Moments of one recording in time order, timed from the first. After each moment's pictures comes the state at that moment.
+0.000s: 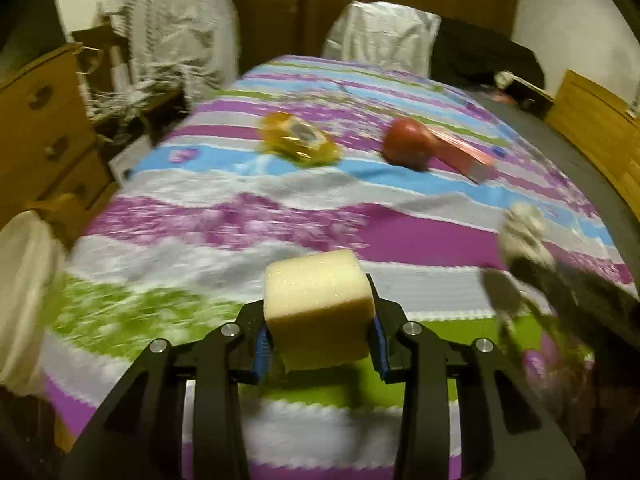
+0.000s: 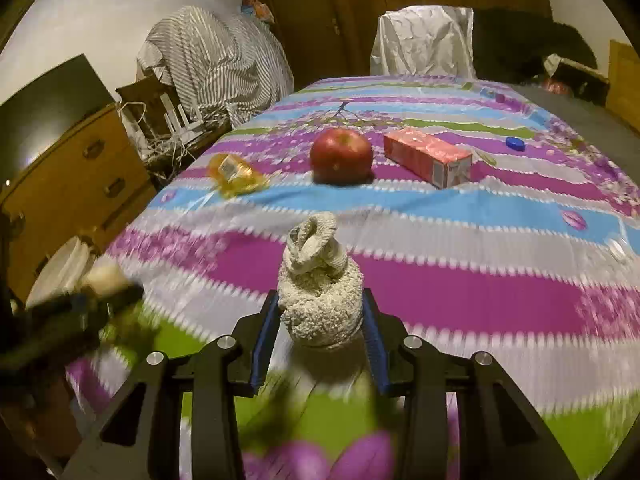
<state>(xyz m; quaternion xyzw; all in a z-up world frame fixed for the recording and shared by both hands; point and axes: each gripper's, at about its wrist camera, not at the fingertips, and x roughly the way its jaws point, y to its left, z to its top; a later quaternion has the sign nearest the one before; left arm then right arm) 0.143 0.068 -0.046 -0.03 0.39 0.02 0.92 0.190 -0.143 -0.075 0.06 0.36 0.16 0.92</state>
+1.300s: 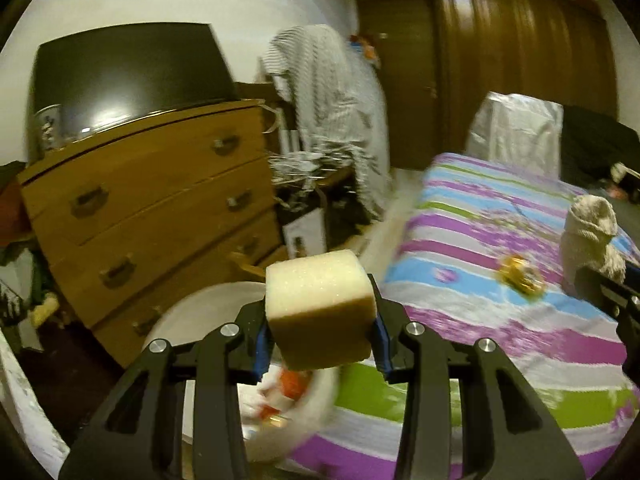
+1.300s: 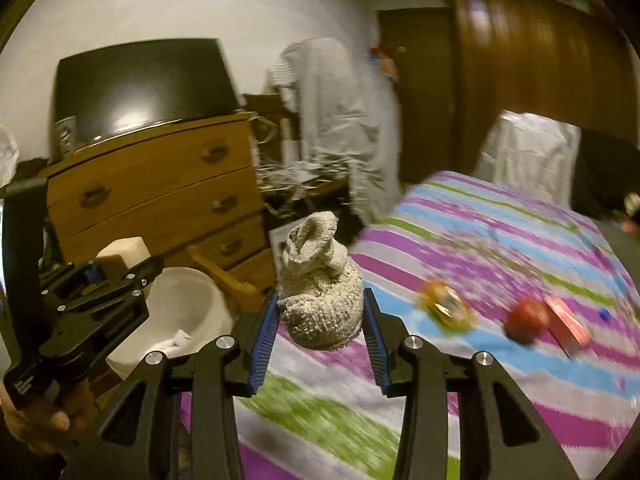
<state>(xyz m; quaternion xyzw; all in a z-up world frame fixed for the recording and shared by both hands) 0.067 0.288 0.074 -0.02 0.25 0.25 0.93 0.141 0.126 0.090 -0.05 0.23 0.31 0.92</state>
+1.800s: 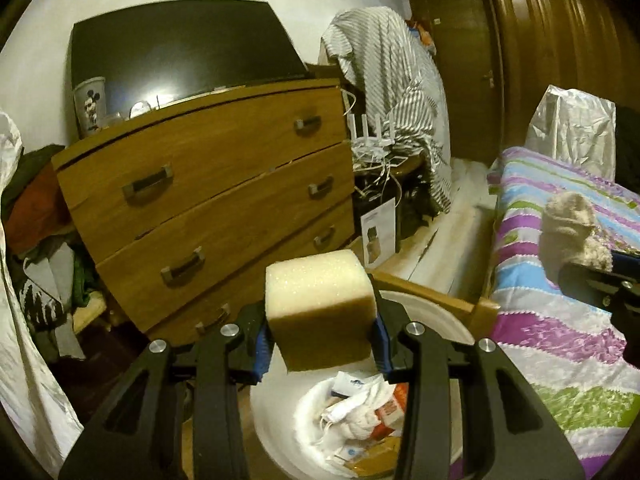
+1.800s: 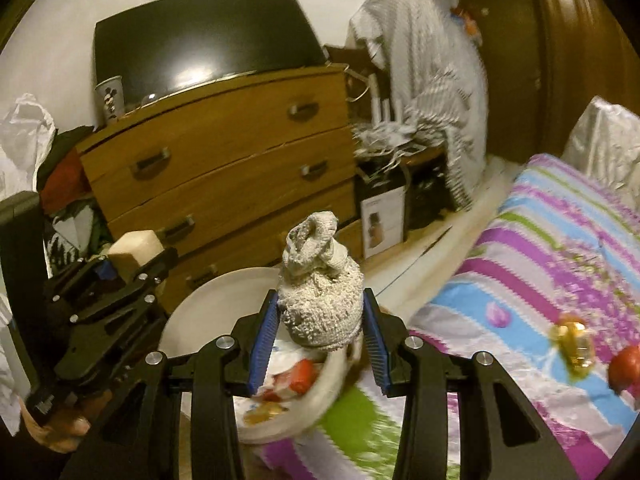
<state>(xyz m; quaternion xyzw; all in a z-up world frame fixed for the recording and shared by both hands) 0.052 0.412 0.075 -0.02 0.28 0.33 0.90 0.179 0.318 0.097 -0.08 0.31 0.42 0.85</state>
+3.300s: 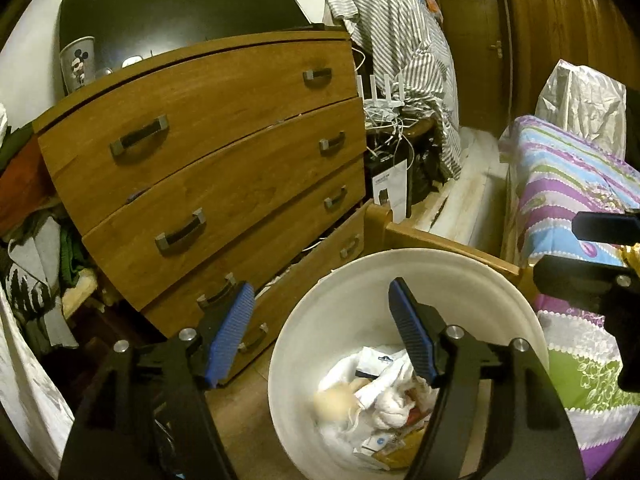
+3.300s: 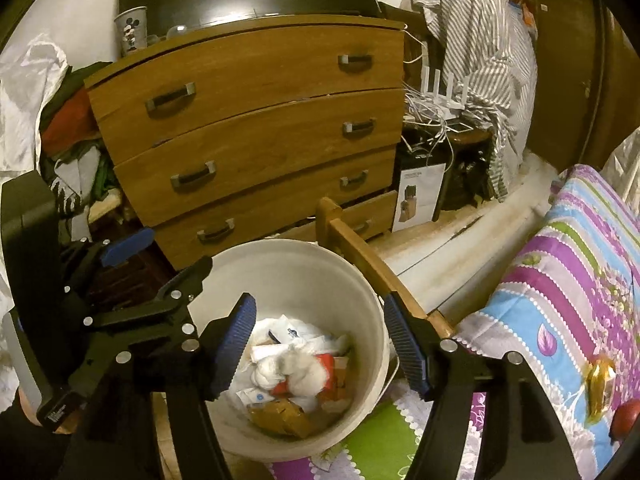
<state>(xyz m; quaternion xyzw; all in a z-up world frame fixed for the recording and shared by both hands) 0.059 0.460 0.027 -0.03 0.33 0.33 0.88 0.186 0.403 0.057 -0.16 0.35 0.46 0.80</state>
